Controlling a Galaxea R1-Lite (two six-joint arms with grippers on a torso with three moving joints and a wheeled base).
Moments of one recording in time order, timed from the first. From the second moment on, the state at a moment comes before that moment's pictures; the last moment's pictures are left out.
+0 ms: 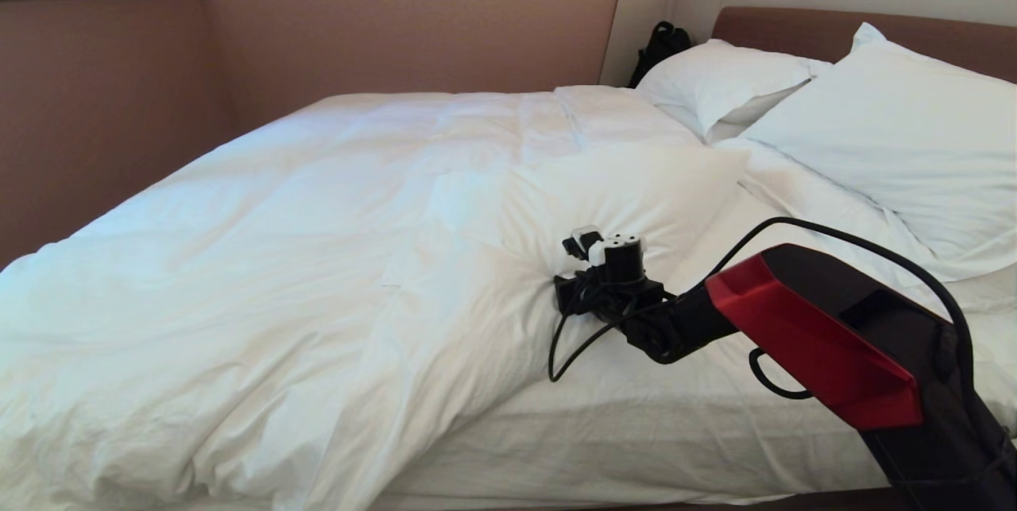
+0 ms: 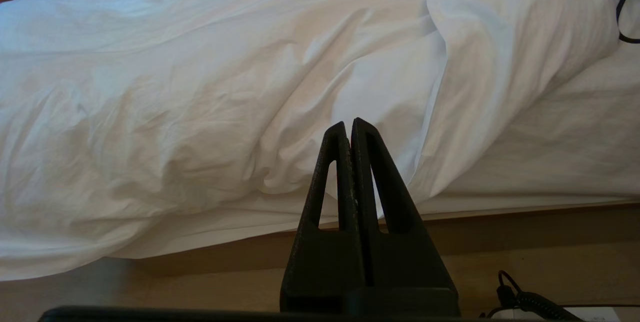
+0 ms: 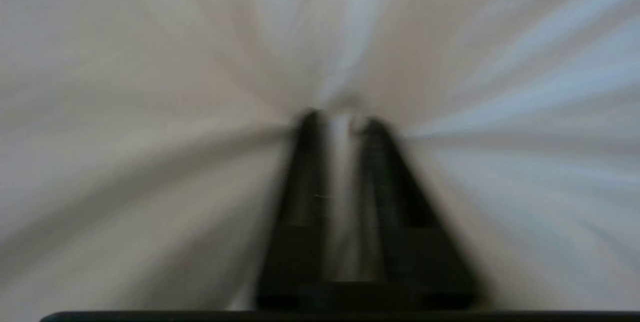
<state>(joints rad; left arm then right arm) 0.00 0.00 0.00 0.02 -0.04 0.06 0.45 2.53 -1.60 -0.62 -0.13 -0.05</state>
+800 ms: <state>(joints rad) 0.00 0.00 0.00 0.02 -0.03 0.06 0.43 2.47 -1.58 -0.61 -0.17 -0.05</state>
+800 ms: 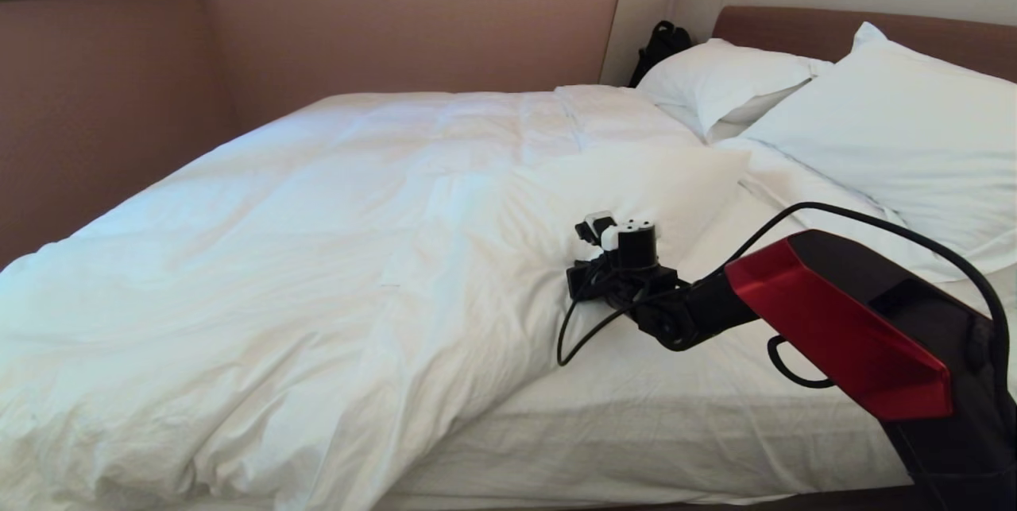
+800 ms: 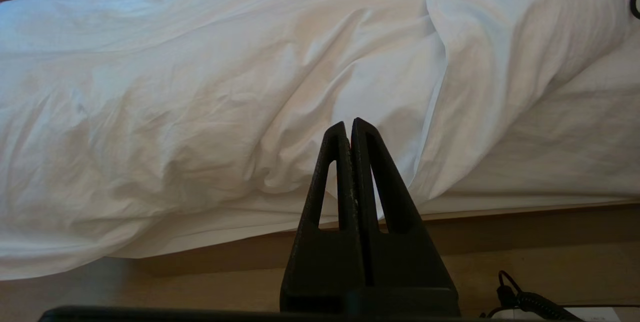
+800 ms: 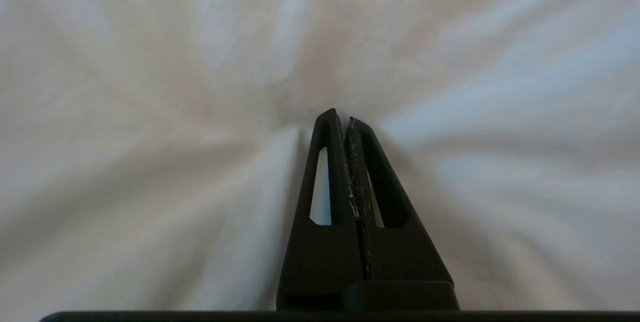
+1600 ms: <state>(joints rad) 0.00 0.00 0.00 0.02 -0.04 0.06 0.37 2.26 -1.41 -0.55 -0.17 -0.04</state>
